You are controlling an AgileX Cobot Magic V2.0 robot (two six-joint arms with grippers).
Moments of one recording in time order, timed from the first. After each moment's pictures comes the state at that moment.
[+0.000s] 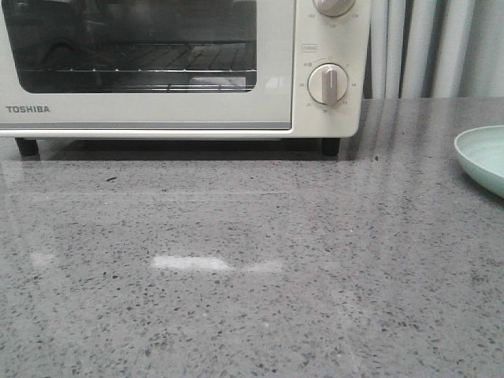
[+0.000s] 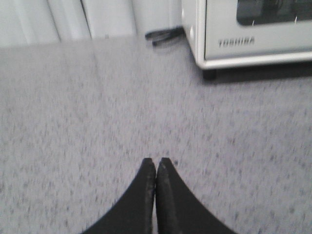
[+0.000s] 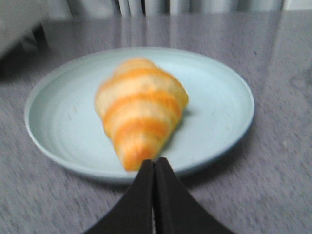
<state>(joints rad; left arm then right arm) -0.05 -0.01 0.00 0.22 0.26 -0.04 -0.06 -0.01 0.01 0.01 0.25 0.03</state>
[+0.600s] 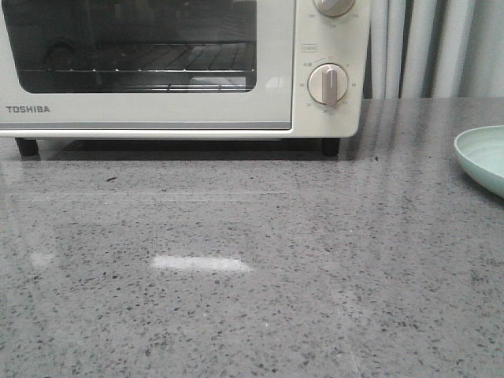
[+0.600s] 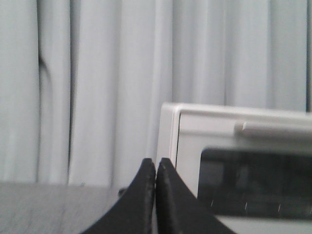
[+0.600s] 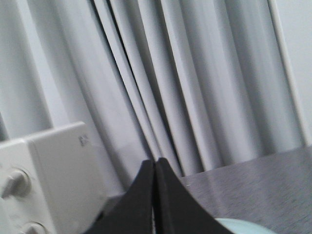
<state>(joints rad) -0.05 -0.01 0.00 0.10 -0.28 -0.11 -0.06 -0.01 0.01 0.04 -0.28 0.27</state>
